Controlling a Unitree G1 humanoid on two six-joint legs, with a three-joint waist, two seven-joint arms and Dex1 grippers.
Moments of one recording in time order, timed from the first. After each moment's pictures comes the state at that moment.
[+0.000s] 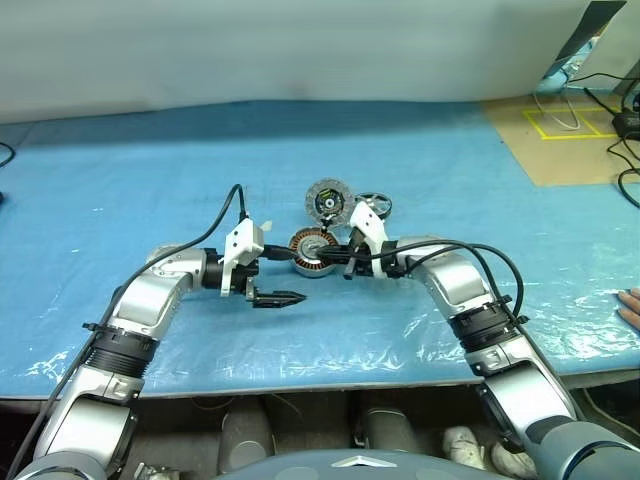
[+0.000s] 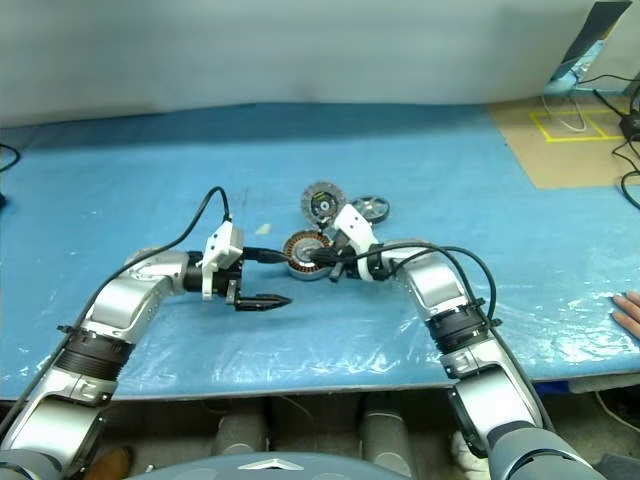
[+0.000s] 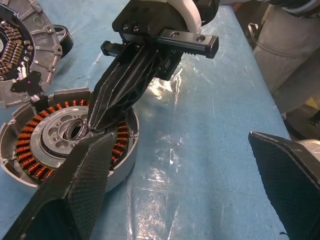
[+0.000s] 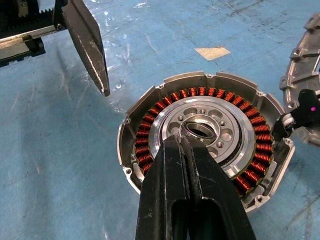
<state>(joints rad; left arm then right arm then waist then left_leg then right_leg) -0.41 0.53 -0.17 0.08 -0.34 0.28 -1.26 -0.58 -0.33 0.27 0.20 0.18 0.53 0.92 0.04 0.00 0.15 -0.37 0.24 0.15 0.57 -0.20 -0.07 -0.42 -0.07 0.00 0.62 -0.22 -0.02</state>
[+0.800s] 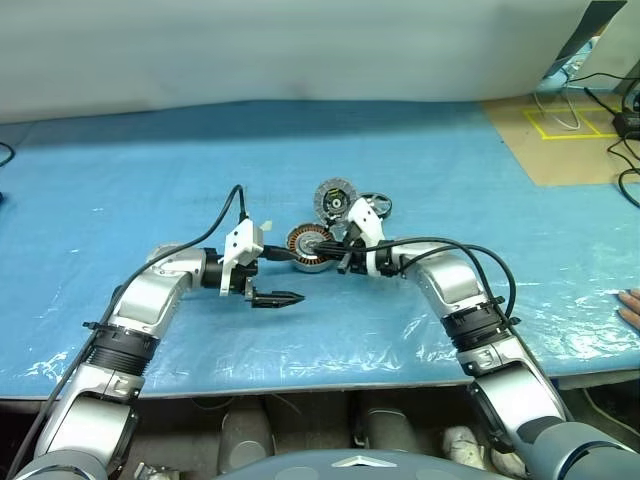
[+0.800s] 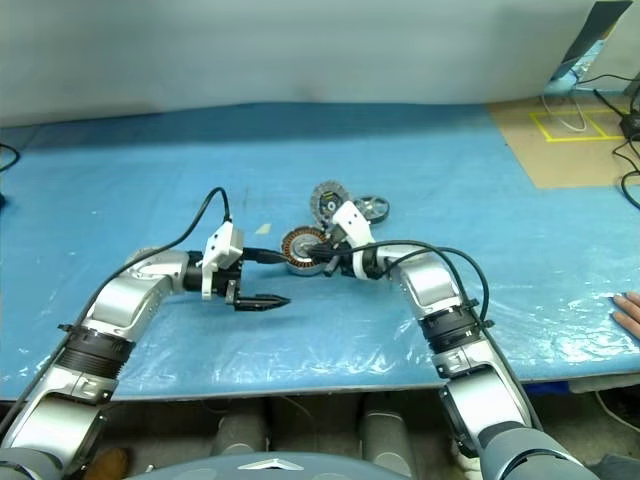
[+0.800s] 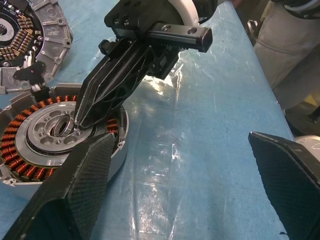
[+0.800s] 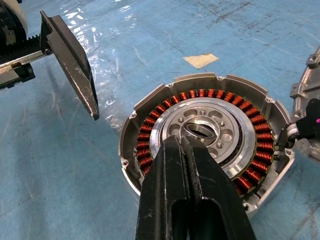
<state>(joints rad) -0.42 0.53 -0.17 0.11 -0.33 0.27 -1.28 -0.58 -0.28 0.24 0.21 0.20 0.58 0.86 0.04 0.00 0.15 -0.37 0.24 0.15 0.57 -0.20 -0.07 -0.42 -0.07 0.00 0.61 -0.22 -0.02</state>
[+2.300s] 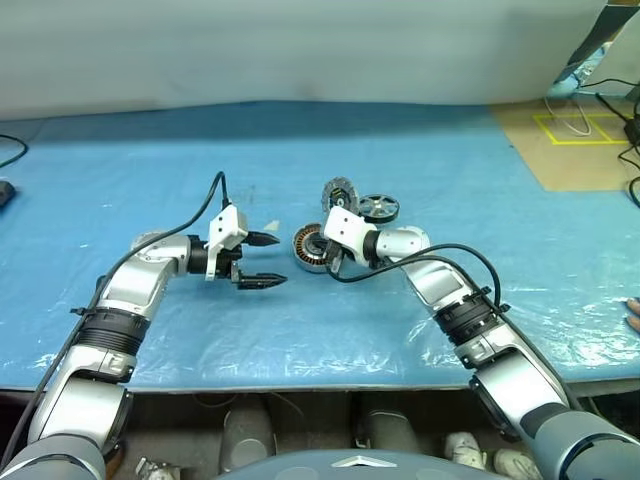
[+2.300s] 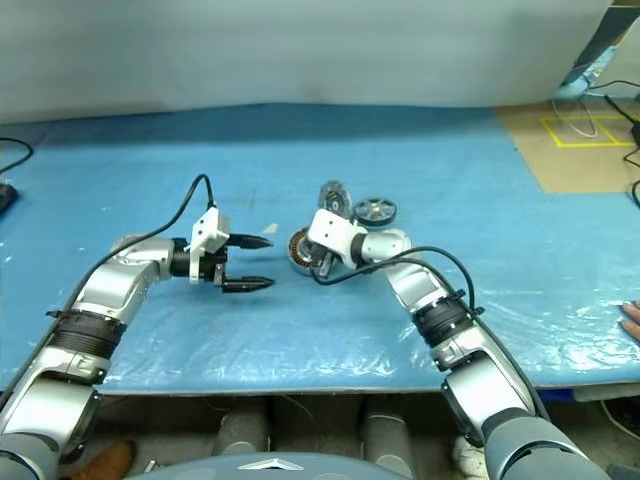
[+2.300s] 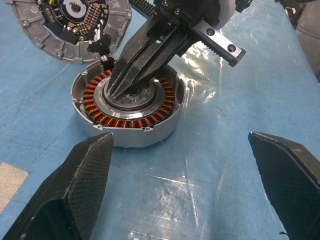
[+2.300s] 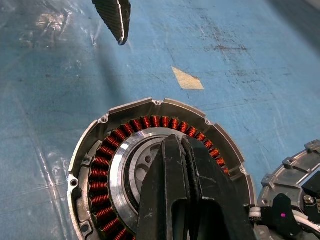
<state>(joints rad) -0.51 0.57 -0.15 0.29 -0.30 0.18 -1.28 -0.64 -0.33 0.40 0.31 -0.10 0.17 0.78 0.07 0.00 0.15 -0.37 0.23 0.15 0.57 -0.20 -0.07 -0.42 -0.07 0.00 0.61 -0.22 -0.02</state>
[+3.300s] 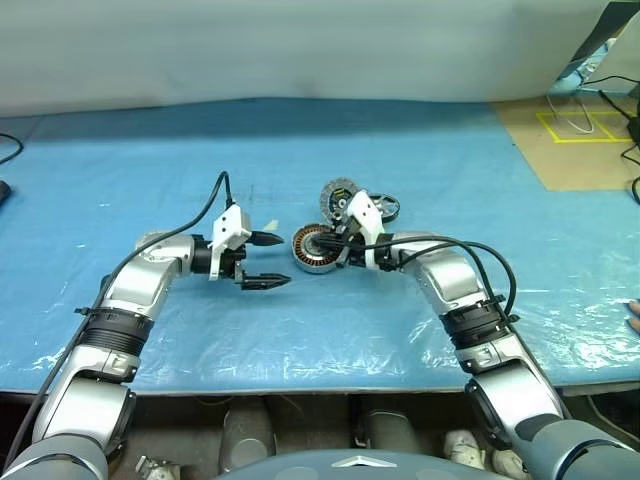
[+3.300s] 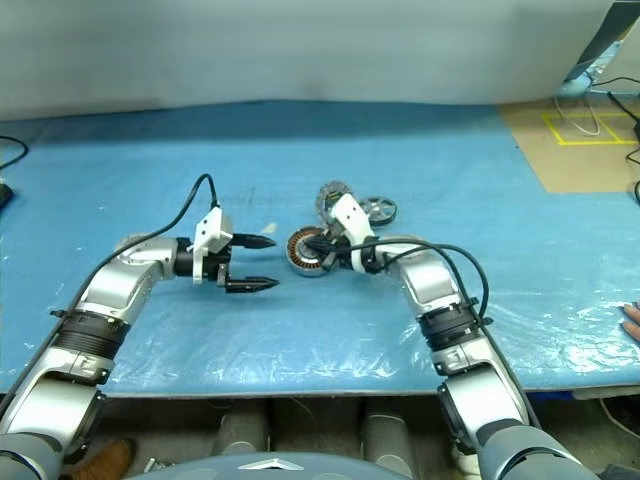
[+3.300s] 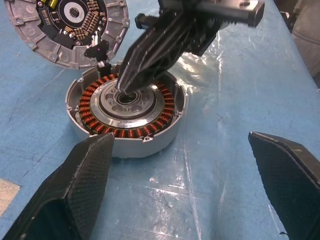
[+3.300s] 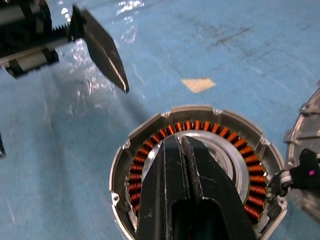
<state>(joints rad) -0.51 0.56 -0.15 0.26 -0.31 0.19 -1.29 -0.59 -0.29 0.26 0.21 0.15 0.51 0.85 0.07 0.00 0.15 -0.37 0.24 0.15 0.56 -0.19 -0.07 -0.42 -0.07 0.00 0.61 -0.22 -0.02</state>
